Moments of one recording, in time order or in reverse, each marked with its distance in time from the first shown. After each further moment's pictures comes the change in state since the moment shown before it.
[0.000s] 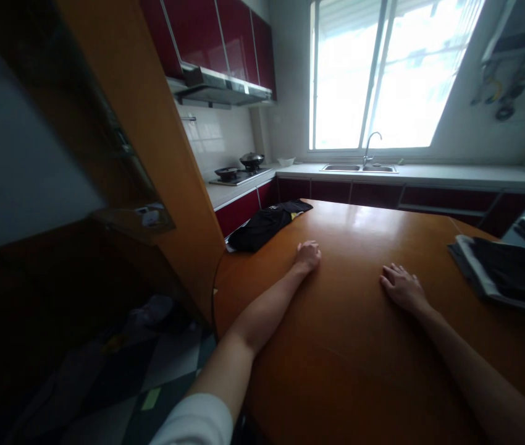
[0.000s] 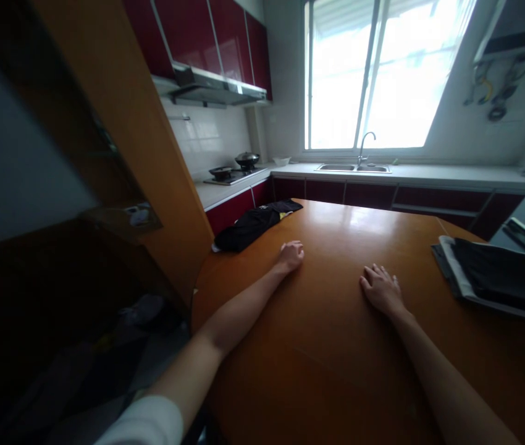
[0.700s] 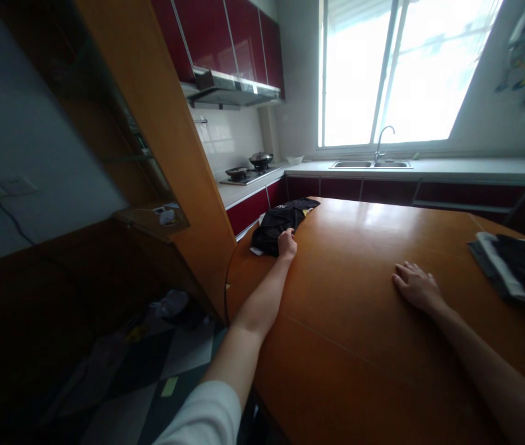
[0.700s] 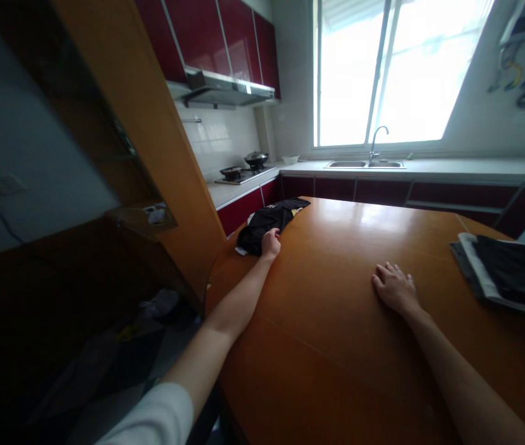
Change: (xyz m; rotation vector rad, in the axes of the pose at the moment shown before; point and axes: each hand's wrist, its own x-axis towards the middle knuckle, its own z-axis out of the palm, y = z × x) left_hand 0.005 -0.083 -0.044 -0.040 0.219 -0.291; right_hand 0.002 0.003 0.005 0.002 0.017 -0.009
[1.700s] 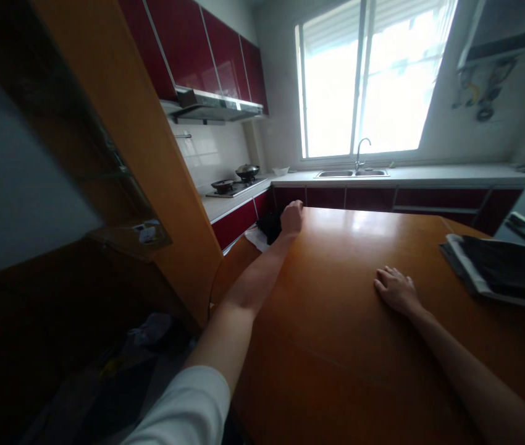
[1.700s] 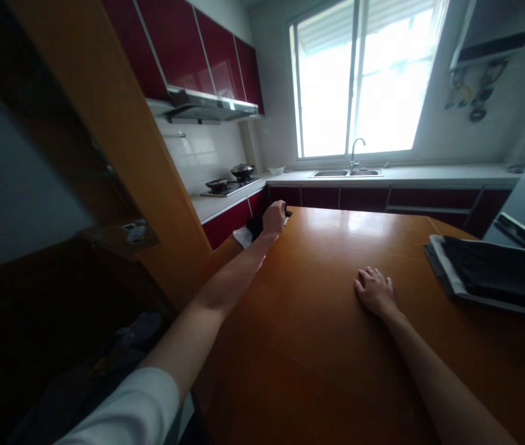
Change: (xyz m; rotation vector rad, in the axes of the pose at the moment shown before) left_hand 0.059 0.128 -0.049 -0.062 0.181 0.291; right_hand 0.003 -0.006 0.002 0.140 0.079 0.028
